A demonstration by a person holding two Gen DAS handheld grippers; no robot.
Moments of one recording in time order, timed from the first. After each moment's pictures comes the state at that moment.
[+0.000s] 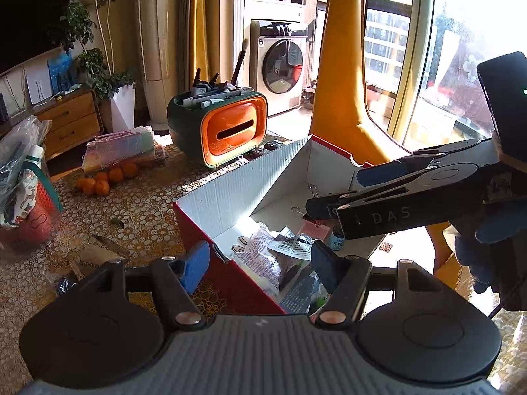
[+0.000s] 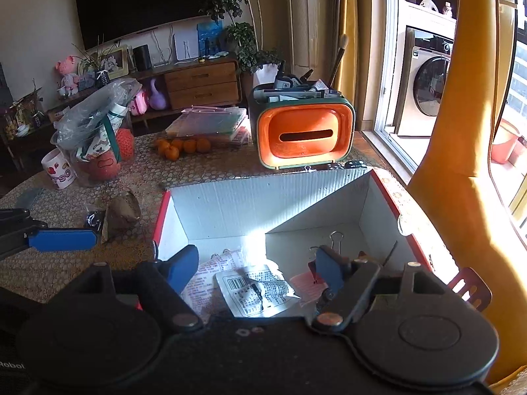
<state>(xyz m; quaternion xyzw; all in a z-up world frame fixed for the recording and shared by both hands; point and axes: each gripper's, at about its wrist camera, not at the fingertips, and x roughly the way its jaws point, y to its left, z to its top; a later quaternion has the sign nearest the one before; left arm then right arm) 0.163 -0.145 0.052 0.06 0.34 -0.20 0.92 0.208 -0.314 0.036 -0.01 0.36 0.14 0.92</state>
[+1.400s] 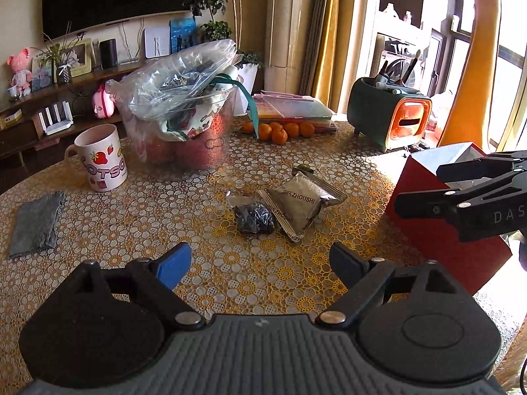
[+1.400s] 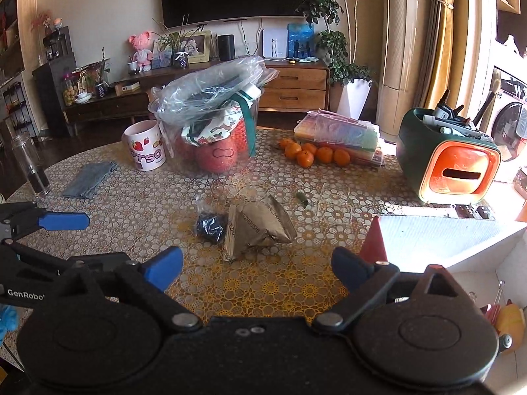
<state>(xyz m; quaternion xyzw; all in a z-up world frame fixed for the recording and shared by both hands) 0.152 0.089 -0.011 -0.01 0.34 -0.03 0.94 0.207 -0.115 0.009 -0.06 0.34 0.25 0.91</state>
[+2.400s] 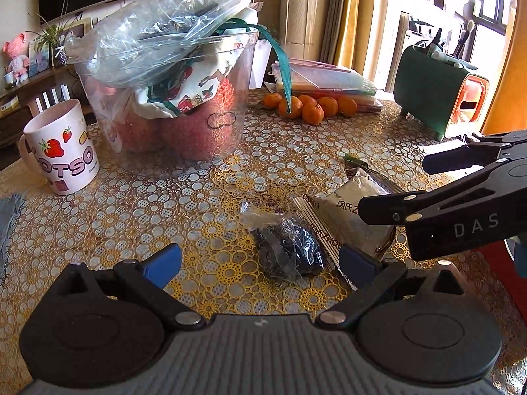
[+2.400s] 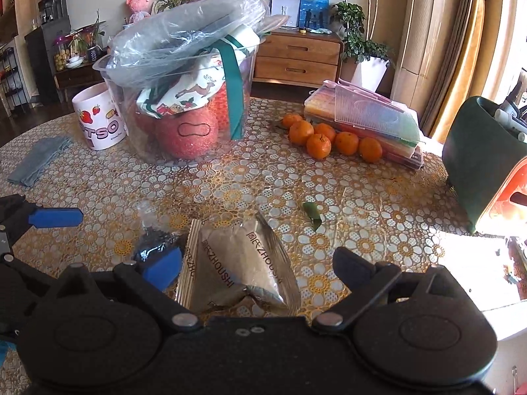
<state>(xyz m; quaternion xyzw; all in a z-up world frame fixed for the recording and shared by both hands) 0.278 0.096 -0.088 -0.01 0.37 -0.01 0.93 0.331 -0.057 -0.065 -0.11 0.38 0.25 0.88</state>
